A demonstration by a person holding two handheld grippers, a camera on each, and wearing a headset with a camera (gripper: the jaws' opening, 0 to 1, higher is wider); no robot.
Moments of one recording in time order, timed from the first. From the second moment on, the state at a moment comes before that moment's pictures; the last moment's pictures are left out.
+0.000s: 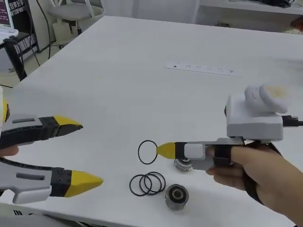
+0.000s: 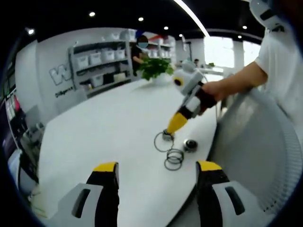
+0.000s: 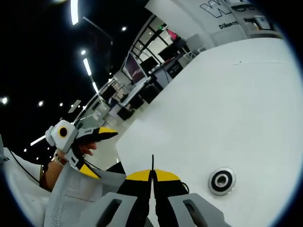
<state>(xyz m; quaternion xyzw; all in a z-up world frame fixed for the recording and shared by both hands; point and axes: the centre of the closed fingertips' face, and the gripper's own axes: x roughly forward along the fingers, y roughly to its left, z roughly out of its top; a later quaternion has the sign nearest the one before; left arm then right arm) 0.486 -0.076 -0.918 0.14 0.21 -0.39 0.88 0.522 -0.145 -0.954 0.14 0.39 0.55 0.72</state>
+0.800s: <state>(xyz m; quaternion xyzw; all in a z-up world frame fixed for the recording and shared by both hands) 0.477 -0.076 -0.948 0.14 0.27 -0.38 0.87 0.505 -0.148 -1.004 0.06 0.45 0.54 0.71</state>
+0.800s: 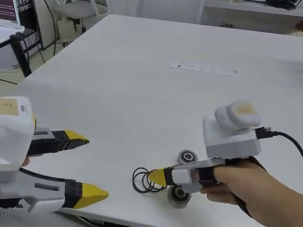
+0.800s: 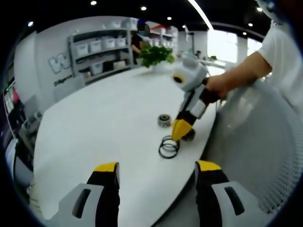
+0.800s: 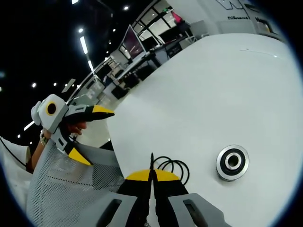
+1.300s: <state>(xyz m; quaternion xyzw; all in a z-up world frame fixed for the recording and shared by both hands) 0.477 -0.072 -0.949 0.12 0.27 -0.38 0.88 0.511 -0.157 -1.012 0.04 0.45 0.52 0.72</state>
